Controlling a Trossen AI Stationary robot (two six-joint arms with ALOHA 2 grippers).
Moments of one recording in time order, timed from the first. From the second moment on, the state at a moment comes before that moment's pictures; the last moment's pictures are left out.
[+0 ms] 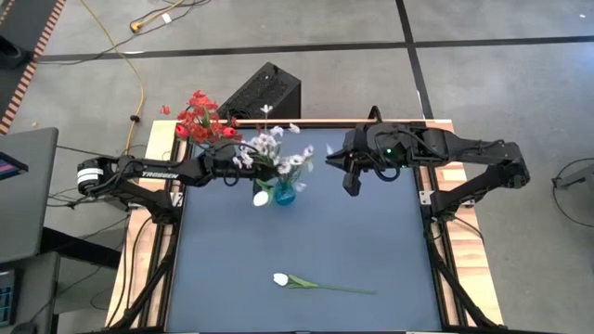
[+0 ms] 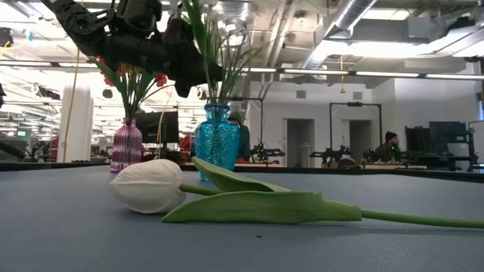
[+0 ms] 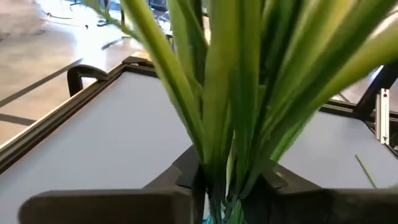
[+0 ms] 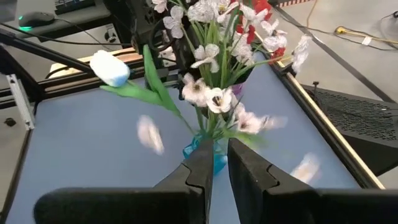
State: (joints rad) left arm 0.35 1.31 0.57 0.59 0.25 -0.13; right arm -0.01 1.31 1.52 -0.72 0.20 0.19
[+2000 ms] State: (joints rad) left arm 0.37 1.03 1.00 -0.77 0.14 0.09; right arm 0.04 1.31 1.52 -0.73 0.02 0.24
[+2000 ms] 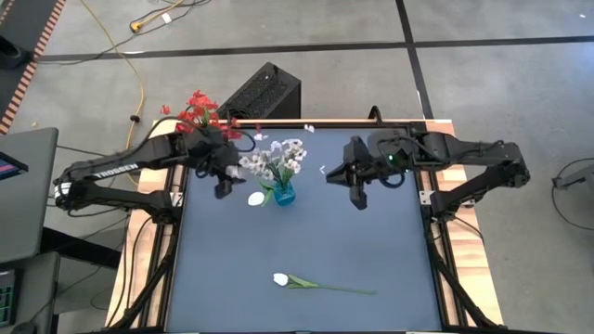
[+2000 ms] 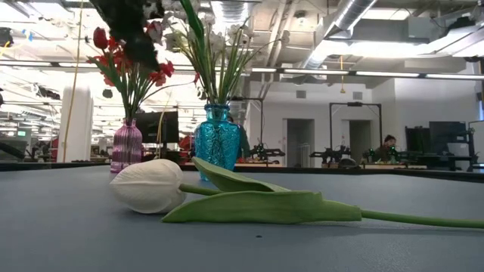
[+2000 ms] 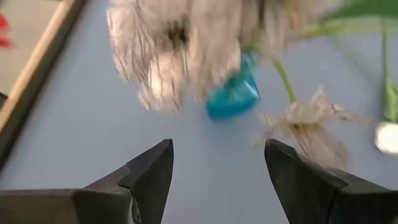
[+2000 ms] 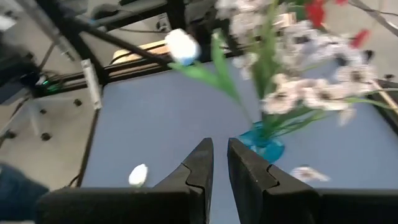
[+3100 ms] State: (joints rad) left arm 0.20 0.84 1.11 -1.08 0.38 0.10; right arm 0.46 1.99 1.63 -0.73 -0.06 0.55
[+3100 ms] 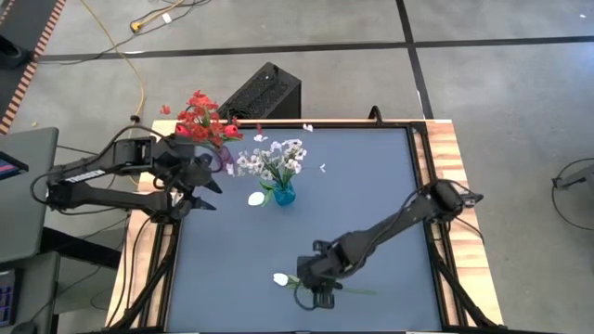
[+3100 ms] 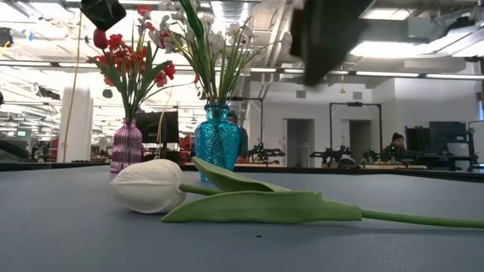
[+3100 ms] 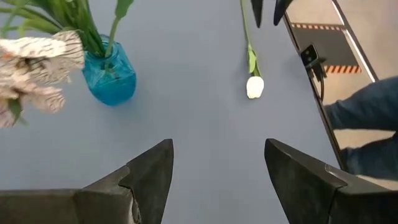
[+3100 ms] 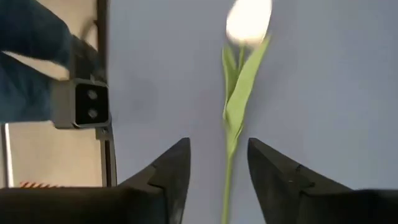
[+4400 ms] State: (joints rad) left arm 0.19 0.93 1.10 -1.02 0.43 0.18; right arm 0.56 2.05 1.64 -0.86 0.05 0.74
